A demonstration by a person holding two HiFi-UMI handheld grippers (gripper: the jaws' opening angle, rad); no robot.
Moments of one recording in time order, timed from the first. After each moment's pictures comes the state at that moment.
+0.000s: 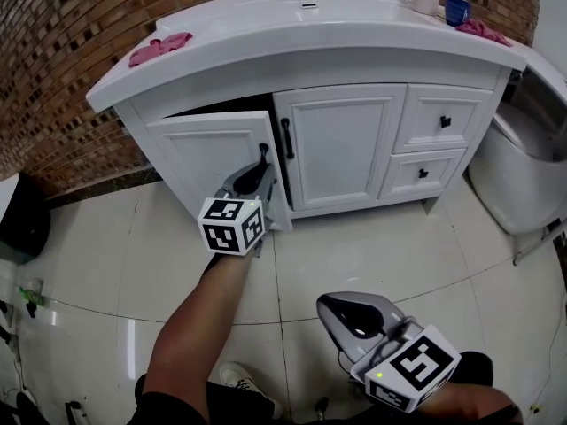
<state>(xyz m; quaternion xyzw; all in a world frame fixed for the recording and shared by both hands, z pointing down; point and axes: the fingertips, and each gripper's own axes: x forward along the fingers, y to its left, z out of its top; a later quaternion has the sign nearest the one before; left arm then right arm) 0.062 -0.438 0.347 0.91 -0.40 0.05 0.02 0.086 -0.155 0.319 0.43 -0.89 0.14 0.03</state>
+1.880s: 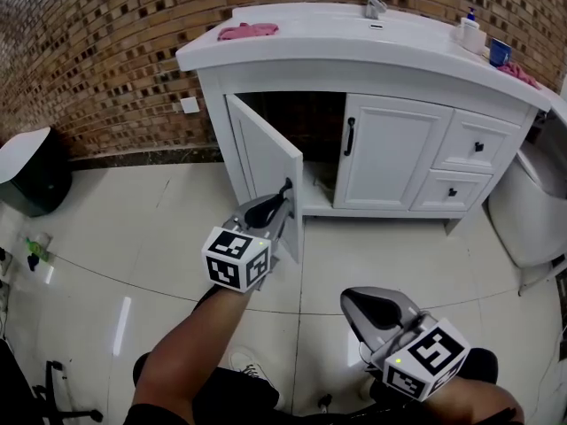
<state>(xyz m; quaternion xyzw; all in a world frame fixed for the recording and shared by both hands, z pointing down) -0.053 -0.319 0.350 0.91 -0.41 0.05 0.03 0.024 -0.118 0.325 0.39 -0.91 0.11 0.07</state>
